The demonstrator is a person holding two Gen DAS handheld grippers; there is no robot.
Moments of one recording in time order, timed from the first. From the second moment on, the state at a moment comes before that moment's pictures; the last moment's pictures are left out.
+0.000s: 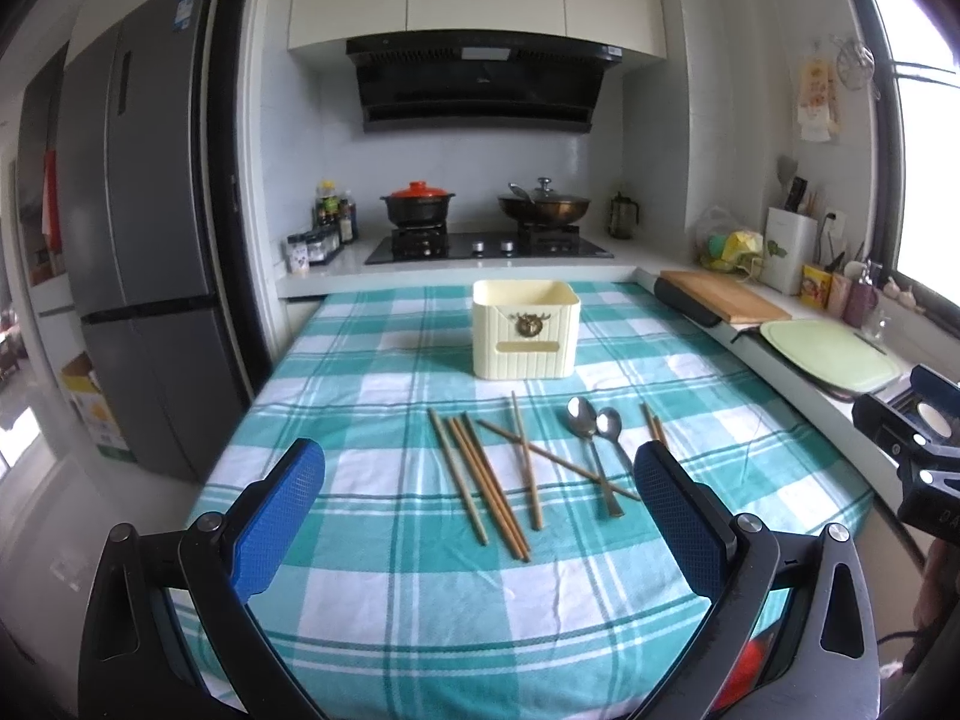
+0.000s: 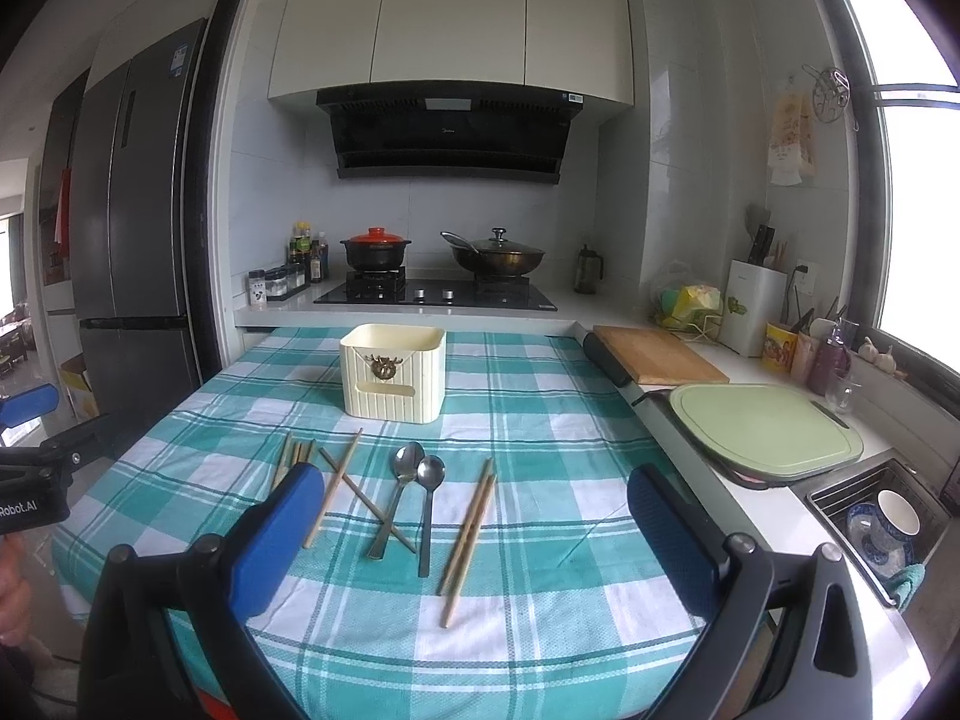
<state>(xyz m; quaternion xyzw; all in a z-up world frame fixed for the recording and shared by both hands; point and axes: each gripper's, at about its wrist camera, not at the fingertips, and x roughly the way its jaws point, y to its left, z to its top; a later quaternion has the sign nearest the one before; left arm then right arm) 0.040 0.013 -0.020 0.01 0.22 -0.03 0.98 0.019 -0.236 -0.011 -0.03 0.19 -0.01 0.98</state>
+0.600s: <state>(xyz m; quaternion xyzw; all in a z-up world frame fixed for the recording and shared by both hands) 0.110 0.024 -0.082 0.02 0.34 -0.03 0.94 0.074 -0.266 -0.042 0.00 0.24 -0.01 0.97</state>
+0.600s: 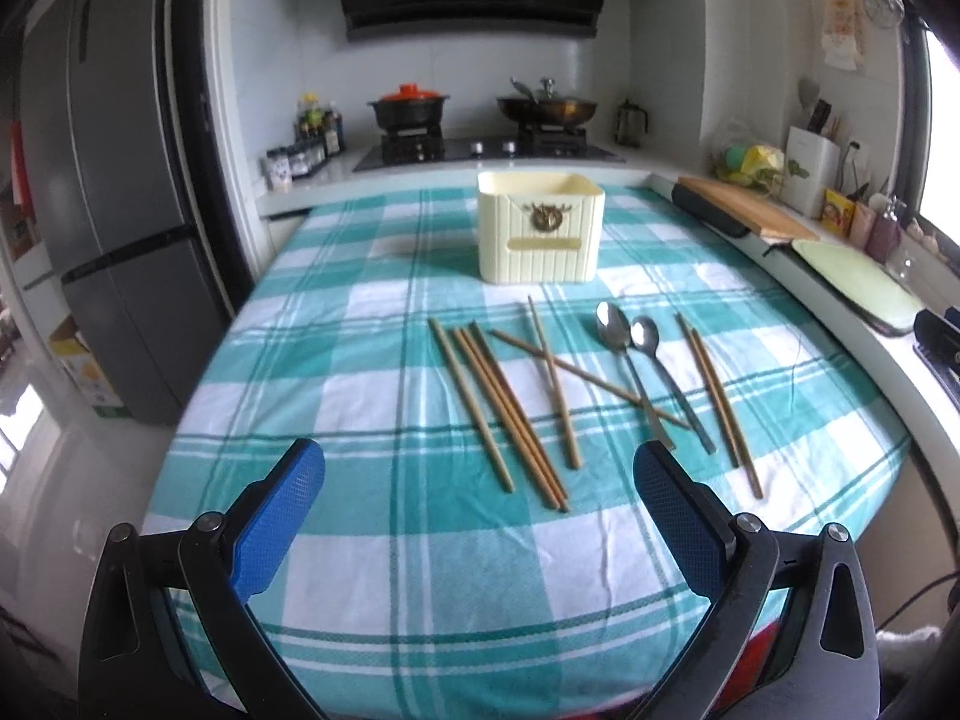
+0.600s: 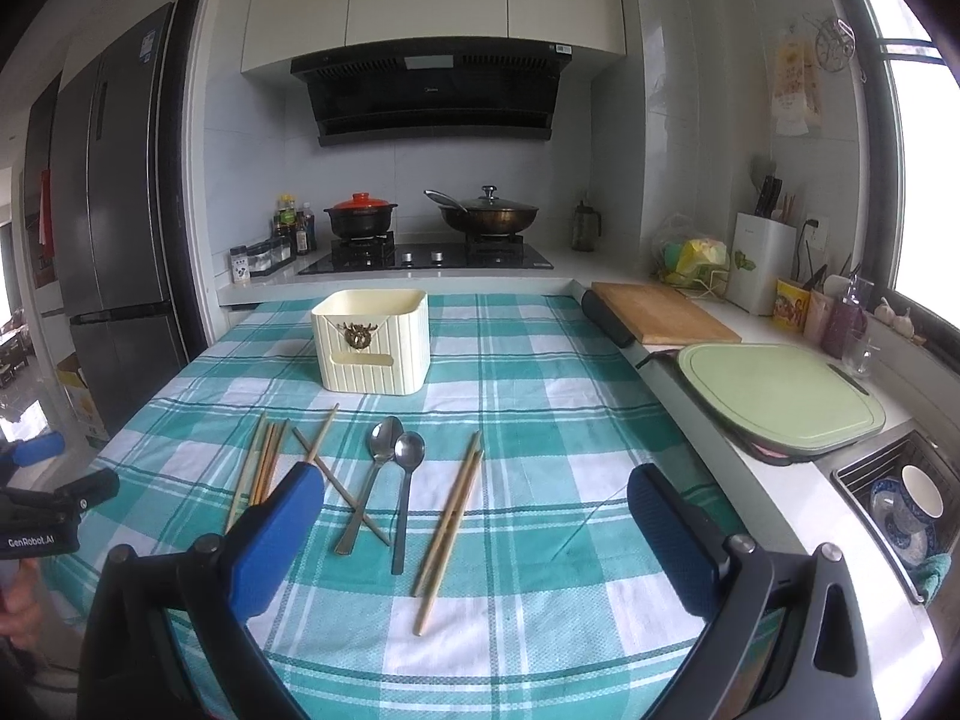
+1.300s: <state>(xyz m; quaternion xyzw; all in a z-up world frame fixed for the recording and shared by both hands) 0.235 0.043 -0.160 0.00 0.43 0.01 0.90 0.223 -0.292 -0.173 0.02 0.43 0.00 0.90</state>
